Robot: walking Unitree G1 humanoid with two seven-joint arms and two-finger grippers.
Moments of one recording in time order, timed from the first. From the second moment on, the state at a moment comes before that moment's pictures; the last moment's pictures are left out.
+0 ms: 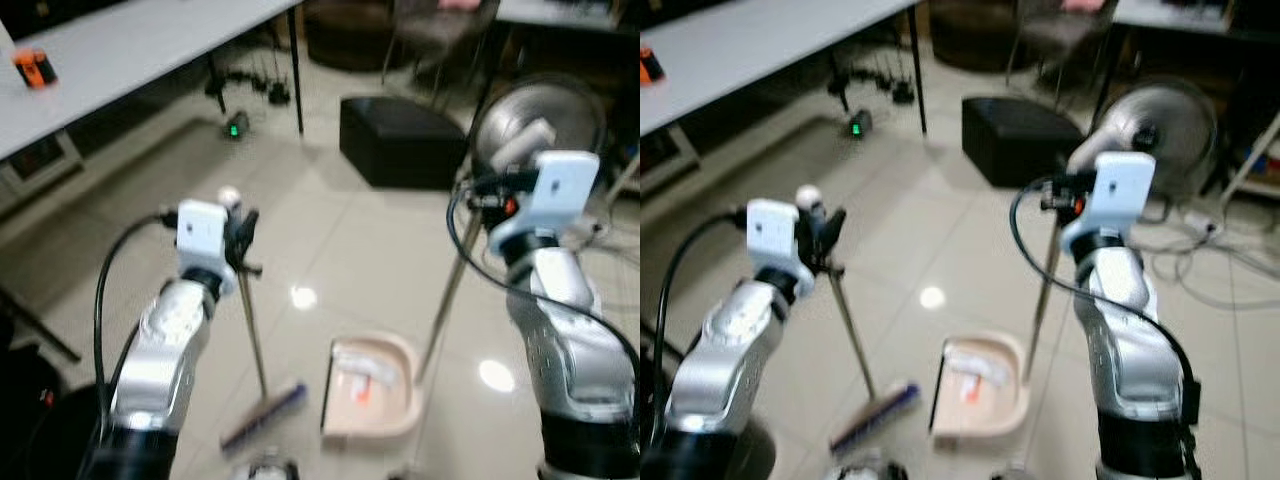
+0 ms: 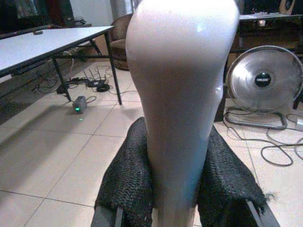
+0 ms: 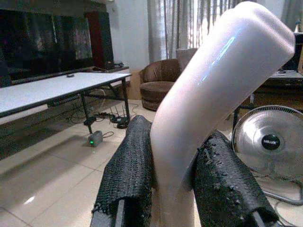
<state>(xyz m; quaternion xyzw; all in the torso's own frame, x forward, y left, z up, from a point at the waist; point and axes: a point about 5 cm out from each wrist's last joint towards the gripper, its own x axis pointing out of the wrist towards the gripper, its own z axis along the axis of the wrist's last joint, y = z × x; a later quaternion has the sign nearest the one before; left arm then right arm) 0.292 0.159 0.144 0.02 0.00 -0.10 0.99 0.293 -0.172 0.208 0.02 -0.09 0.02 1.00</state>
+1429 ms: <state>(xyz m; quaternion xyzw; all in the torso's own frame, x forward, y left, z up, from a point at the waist) 0.279 0.159 0.150 0.03 0.01 -0.11 0.99 0.283 -0.174 0.221 0.03 -0.08 0.01 1.00</state>
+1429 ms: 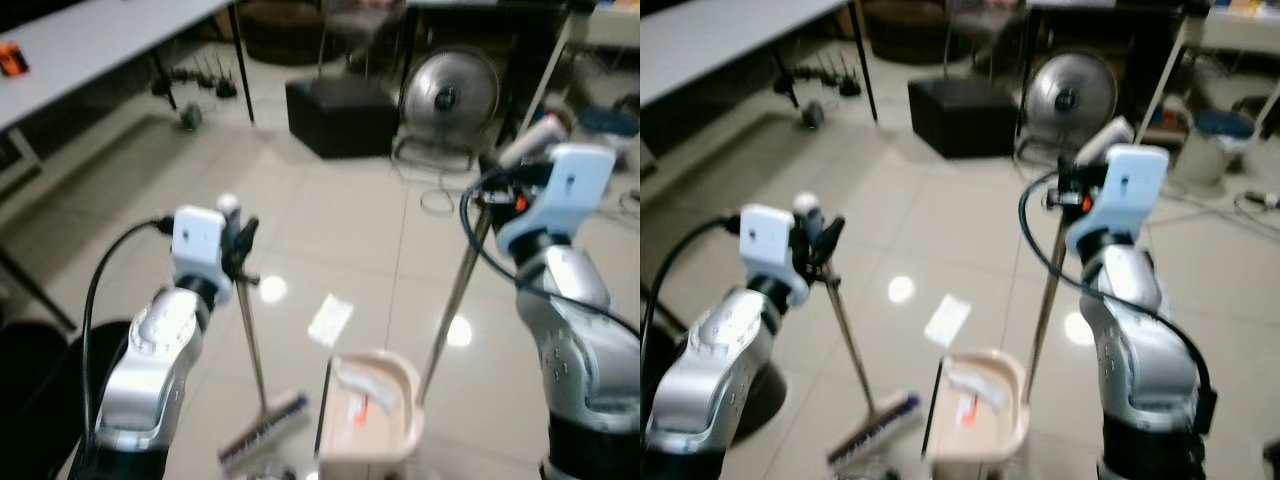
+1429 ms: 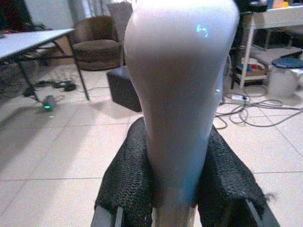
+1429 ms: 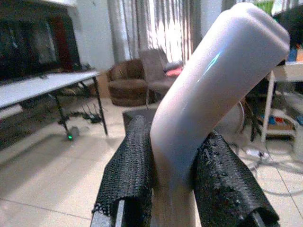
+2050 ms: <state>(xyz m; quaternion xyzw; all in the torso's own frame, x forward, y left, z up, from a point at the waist) 0.275 0.164 0.157 0.04 -0.01 -0.10 0.99 0.291 -0.176 0.261 0.05 -0.14 0.01 0.99</state>
